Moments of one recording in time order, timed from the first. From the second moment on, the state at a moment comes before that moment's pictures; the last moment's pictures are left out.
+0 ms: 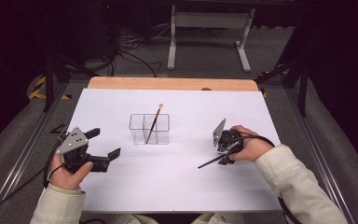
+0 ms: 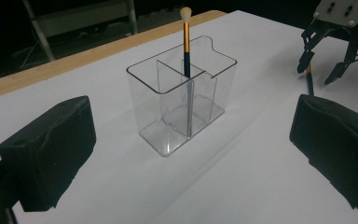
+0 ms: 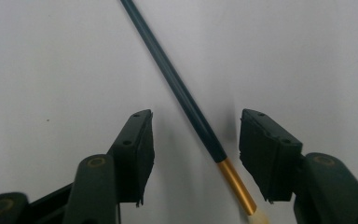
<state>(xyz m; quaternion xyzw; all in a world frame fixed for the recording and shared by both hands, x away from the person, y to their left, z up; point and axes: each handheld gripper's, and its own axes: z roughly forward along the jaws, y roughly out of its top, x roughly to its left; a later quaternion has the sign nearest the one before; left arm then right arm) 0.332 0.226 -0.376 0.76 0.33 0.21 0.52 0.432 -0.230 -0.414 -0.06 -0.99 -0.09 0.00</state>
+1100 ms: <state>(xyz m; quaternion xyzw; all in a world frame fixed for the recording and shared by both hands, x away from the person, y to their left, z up) 0.332 0.223 -0.376 0.76 0.33 0.21 0.52 0.429 -0.227 -0.417 0.00 -1.00 -0.06 0.01</state>
